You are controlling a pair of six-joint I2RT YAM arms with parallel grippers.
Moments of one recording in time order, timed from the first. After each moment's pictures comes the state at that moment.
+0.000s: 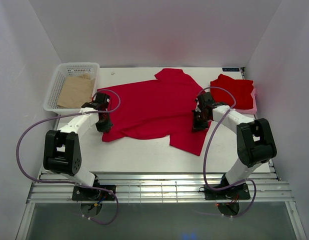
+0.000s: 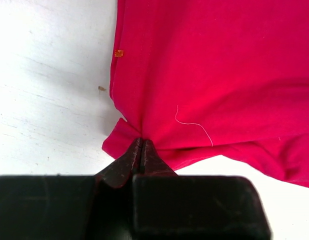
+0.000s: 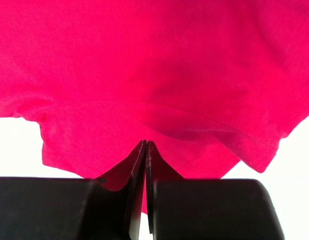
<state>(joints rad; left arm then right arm) -0.17 1.56 1.05 -0.73 -0.19 -0.47 0.32 1.66 1.04 -0.57 -0.17 0.28</state>
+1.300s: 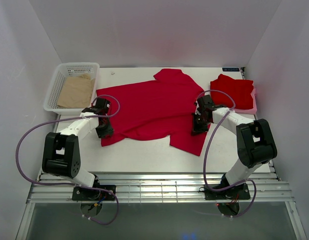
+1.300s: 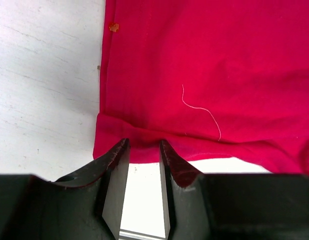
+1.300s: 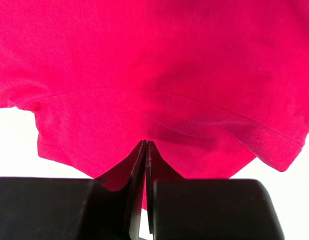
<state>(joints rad) -0.17 1.52 0.94 -0.70 -0.16 -0.51 0.32 1.65 0.99 -0.56 -0.21 0.28</state>
